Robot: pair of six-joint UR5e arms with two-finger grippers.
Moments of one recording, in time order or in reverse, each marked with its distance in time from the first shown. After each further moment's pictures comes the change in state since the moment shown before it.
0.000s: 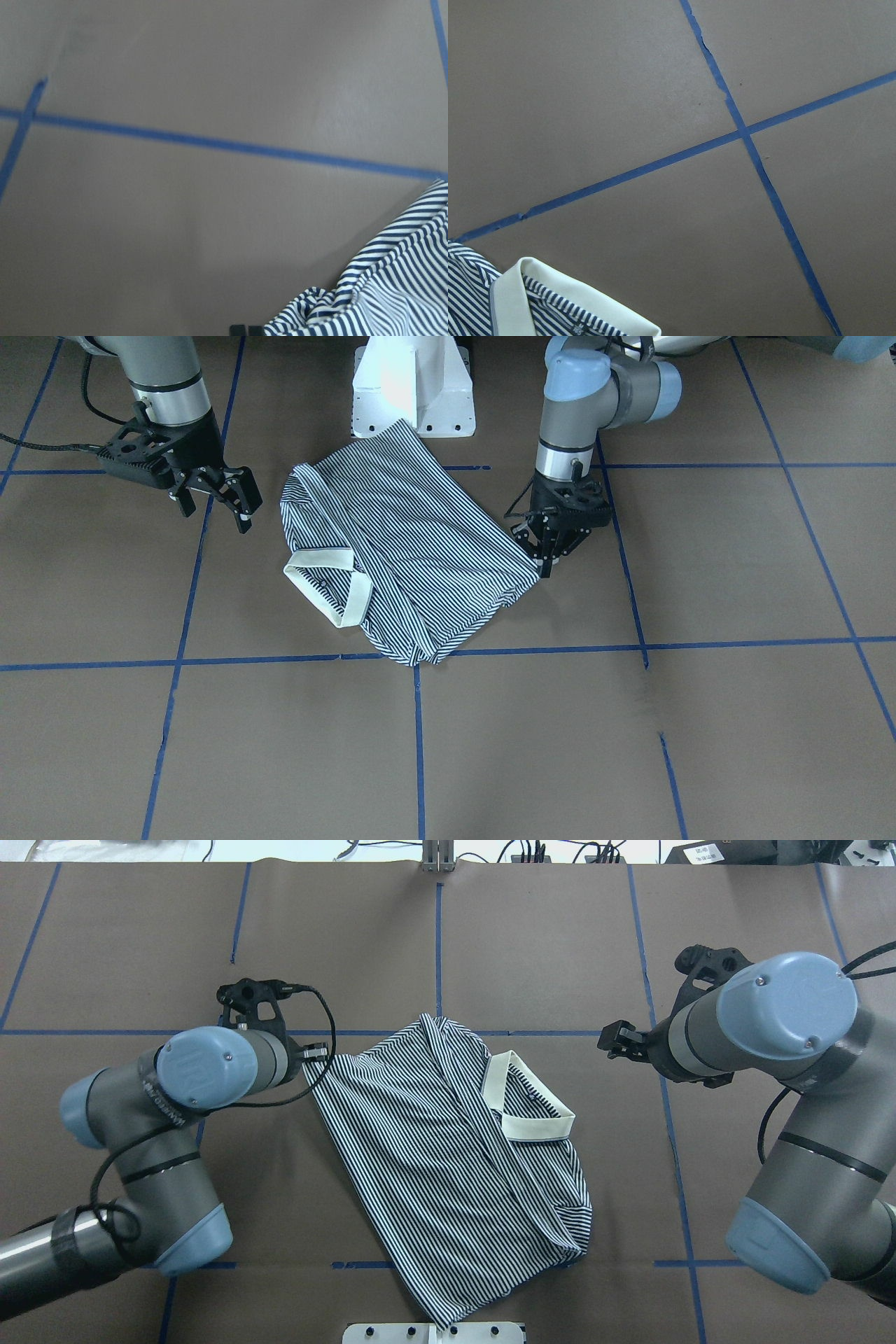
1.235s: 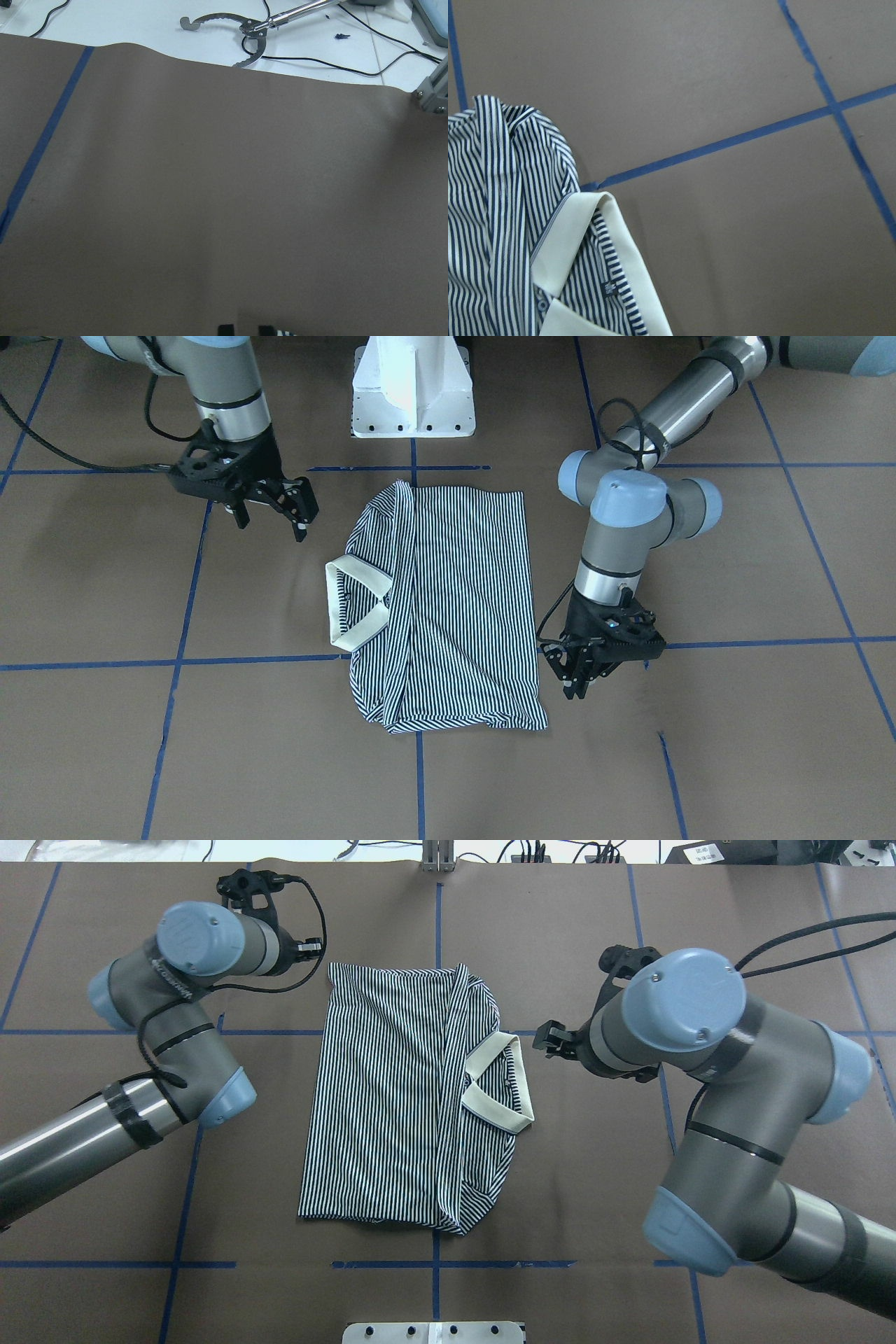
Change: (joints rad) left arm -0.209 -0.111 0.300 -0.310 -0.154 0.144; right arm -0.071 0.187 -0.154 0.001 -0.009 -0.006
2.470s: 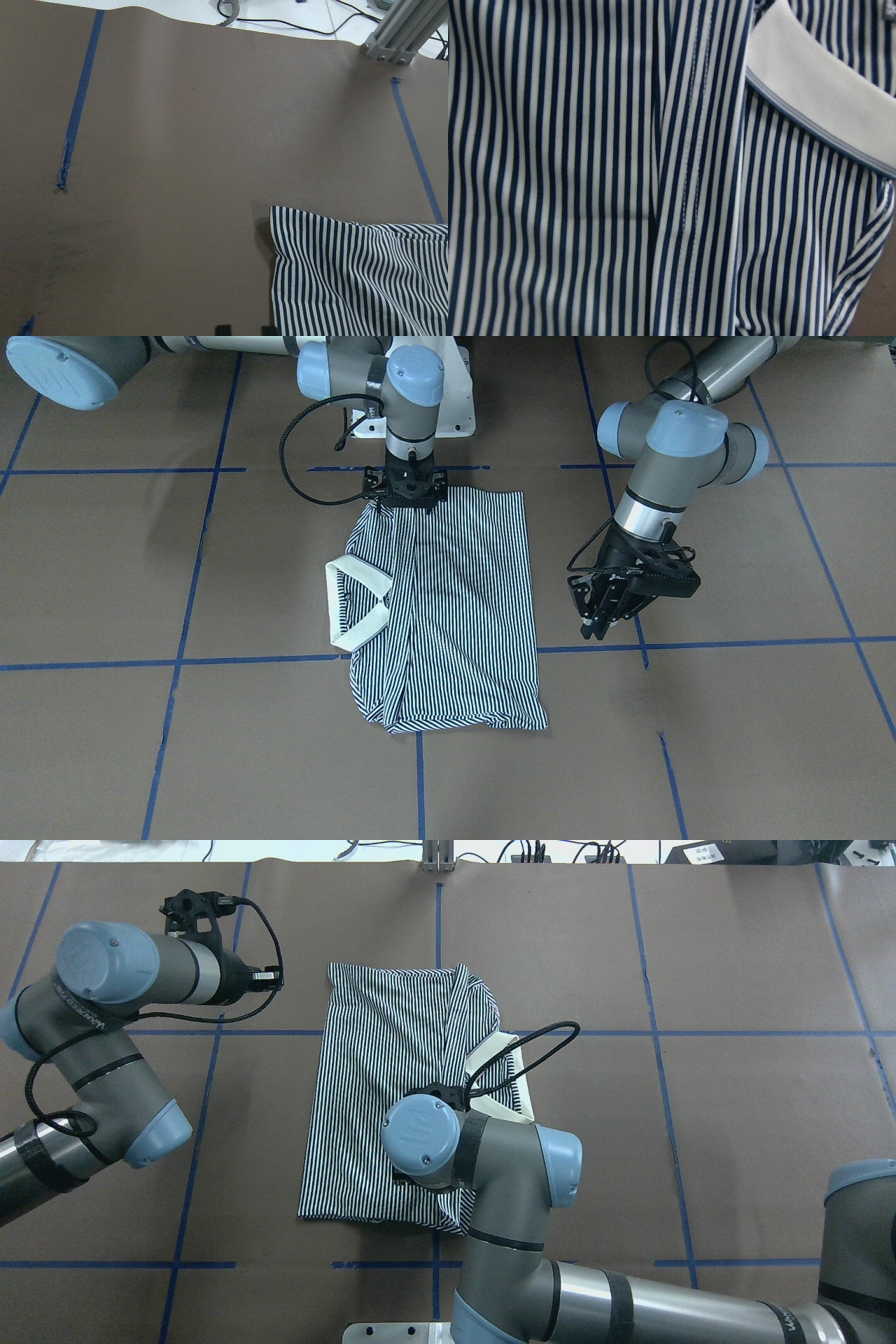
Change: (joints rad) left arm -0.002 0.144 -0.196 0.015 -0.087 0.016; right arm -0.284 0.298 -0.407 -0.019 -0.004 -0.151
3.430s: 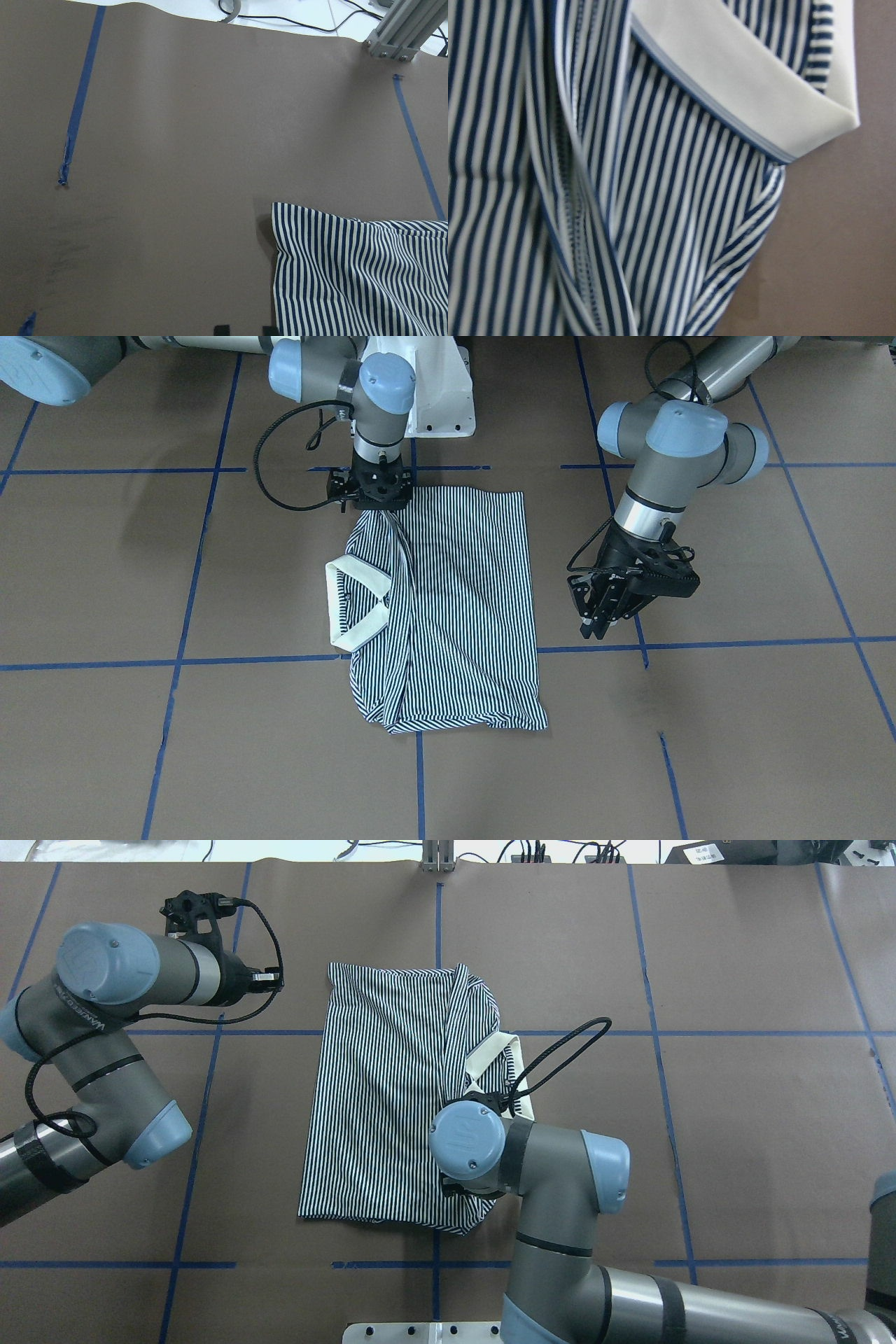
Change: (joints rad) left arm 0.001 0.001 -0.001 0.000 -0.001 0.002; right arm 0.026 -0.145 0.133 -0.088 0.003 -0.145
